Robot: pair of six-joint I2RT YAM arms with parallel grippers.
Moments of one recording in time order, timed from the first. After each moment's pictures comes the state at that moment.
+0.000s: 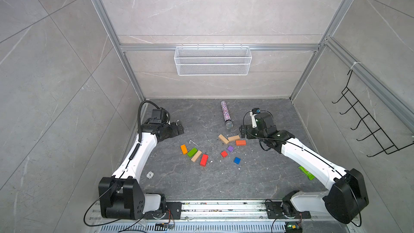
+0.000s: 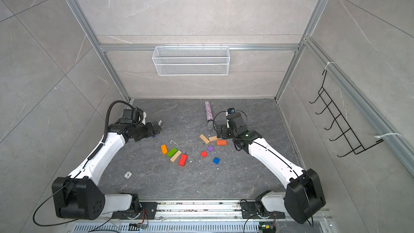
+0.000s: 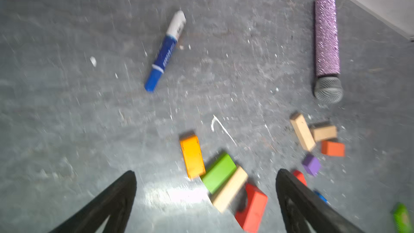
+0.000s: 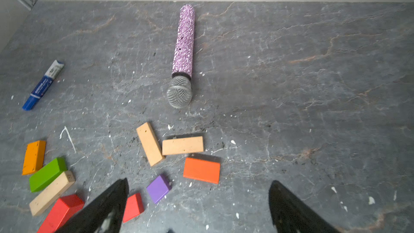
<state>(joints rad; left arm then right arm) -0.11 1.29 1.08 -0.76 0.19 -0.39 0.49 1.34 1.01 -0.42 0.12 0.29</state>
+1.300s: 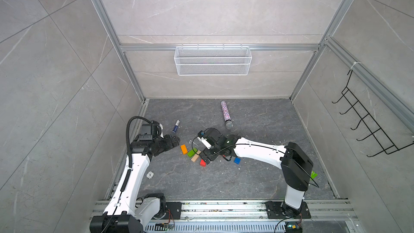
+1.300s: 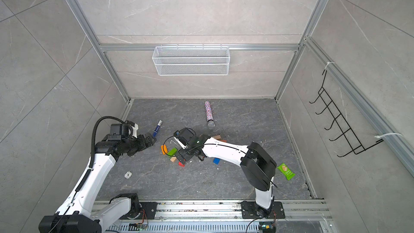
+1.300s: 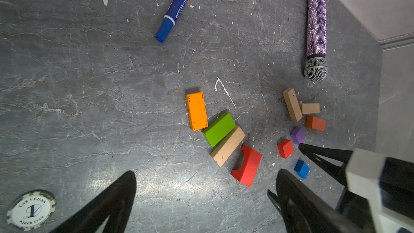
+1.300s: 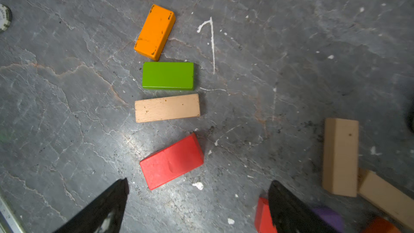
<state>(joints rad) -0.01 1.04 0.90 -0.83 0.28 -0.39 0.98 1.89 1.39 -0.52 0.03 0.11</state>
